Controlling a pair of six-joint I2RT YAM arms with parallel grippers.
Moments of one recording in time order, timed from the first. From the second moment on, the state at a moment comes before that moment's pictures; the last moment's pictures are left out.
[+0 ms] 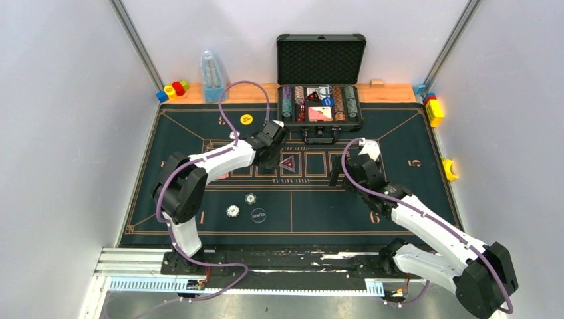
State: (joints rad) left arm -0.69 1.80 1.25 -0.50 -0.26 -0.39; right arm 0.62 0.99 0.63 -0.35 0.35 0.60
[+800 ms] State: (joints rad) left arm -0.36 2.12 1.63 -0.48 -0.23 -0.38; right arm 0.62 1.00 0.63 -0.35 0.37 0.60
